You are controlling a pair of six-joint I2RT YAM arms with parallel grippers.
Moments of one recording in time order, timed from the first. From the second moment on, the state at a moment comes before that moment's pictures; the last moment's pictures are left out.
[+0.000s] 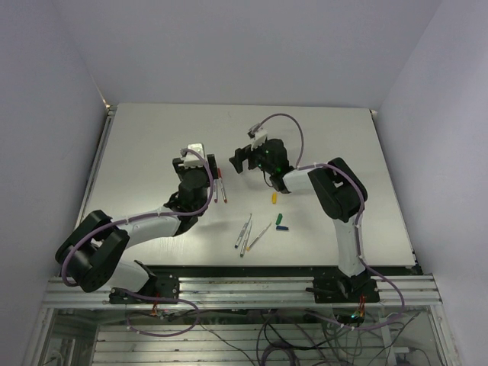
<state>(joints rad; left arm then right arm) -0.70 1.39 0.57 0.76 -0.80 -0.15 0.55 2.16 1.16 0.76 -0.17 0.00</state>
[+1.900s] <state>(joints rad) -0.69 1.50 0.79 0.63 -0.50 -0.18 0.45 1.62 0.91 0.59 0.45 0.18</state>
